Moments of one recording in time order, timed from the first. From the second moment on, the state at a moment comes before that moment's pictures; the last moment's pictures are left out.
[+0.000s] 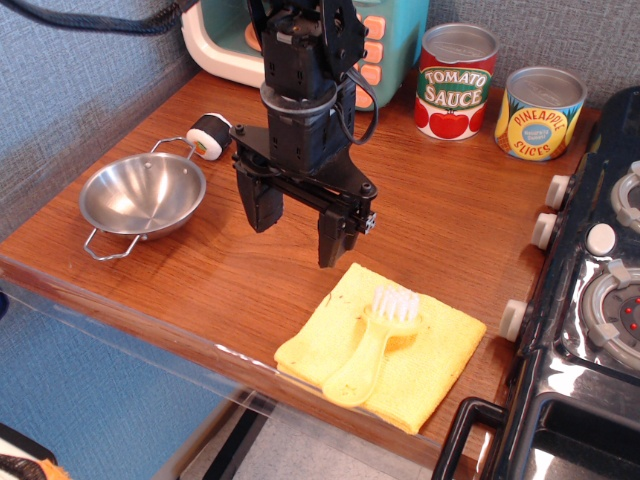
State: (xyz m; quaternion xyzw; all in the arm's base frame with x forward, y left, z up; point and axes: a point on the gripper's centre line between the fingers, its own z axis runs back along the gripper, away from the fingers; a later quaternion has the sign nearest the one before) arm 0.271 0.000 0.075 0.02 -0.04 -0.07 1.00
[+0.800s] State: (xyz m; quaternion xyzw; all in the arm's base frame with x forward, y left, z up) arm 0.328 0.063 0.082 0.03 -0.05 0.03 1.00
